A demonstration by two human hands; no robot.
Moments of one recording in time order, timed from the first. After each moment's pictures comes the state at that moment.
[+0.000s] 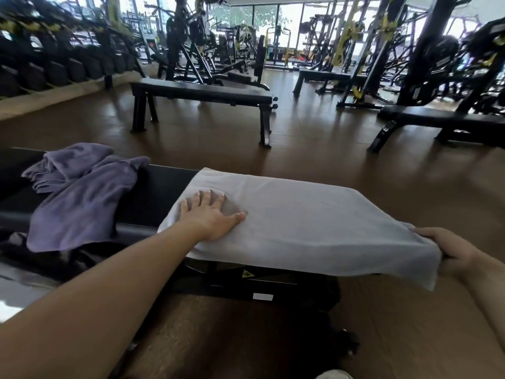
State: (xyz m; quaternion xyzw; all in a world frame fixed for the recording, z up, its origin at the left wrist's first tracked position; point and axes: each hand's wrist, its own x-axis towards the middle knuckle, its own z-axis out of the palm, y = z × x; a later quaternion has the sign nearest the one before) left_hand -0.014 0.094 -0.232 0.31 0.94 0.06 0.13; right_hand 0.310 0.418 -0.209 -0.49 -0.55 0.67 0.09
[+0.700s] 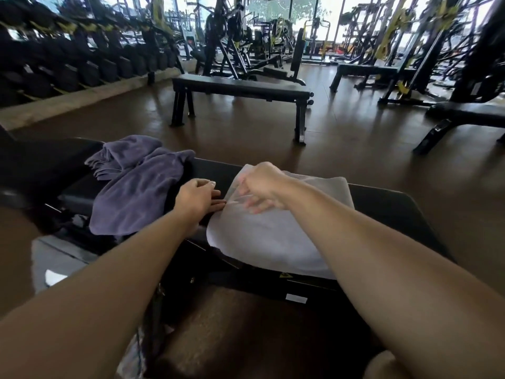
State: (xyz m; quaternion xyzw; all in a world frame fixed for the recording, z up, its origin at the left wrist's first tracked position) left_hand -0.065 0.024 -0.225 0.00 0.70 0.69 0.17; right_hand 0.015 0.161 -0.162 -0.23 -0.82 0.52 -0.04
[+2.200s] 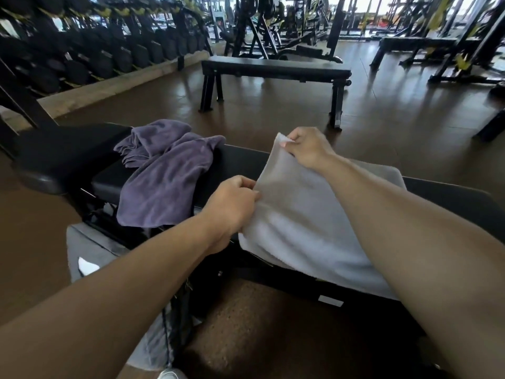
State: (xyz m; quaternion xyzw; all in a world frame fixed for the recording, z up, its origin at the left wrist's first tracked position) left_hand -0.032 0.006 -0.215 0.07 0.79 0.58 0.18; right_hand -0.100 0.239 -0.213 -0.17 -0.91 0.35 0.17
